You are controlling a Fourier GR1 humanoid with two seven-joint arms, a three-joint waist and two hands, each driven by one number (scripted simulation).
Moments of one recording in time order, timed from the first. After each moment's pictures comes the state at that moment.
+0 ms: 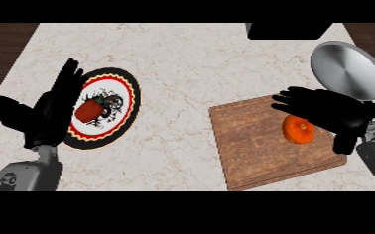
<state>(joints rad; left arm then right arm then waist) -0.15 0.26 0.00 -1.60 0.21 0.15 0.21 -0.34 -0.71 0.33 -1.46 1.08 0.45 -0.54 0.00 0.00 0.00</state>
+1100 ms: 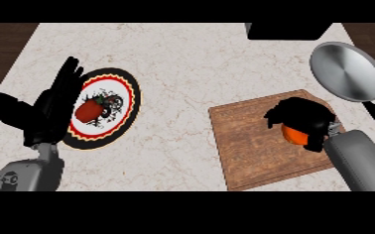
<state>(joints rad) -0.16 0.21 0.05 -1.61 0.15 0.10 0.25 -0.37 -0.49 0.29 -1.18 1.31 0.32 -0.68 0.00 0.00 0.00</state>
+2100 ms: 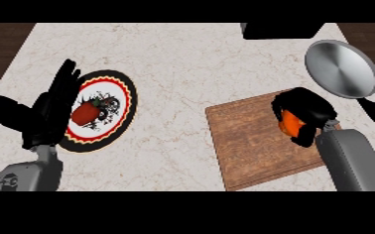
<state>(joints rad) -0.15 0.20 0.08 -1.60 0.13 0.09 0.24 -0.37 -0.33 0.03 -1.15 1.24 0.31 -0.46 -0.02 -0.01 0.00</state>
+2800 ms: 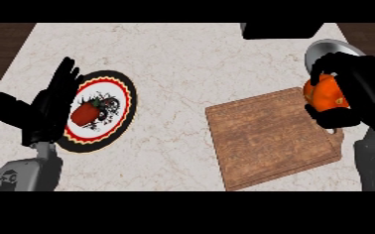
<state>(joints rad) -0.17 0.20 0.10 -1.58 0.13 0.08 0.24 -0.34 -0.28 -0.13 -1.81 1.19 0.38 -0.07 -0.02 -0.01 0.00</state>
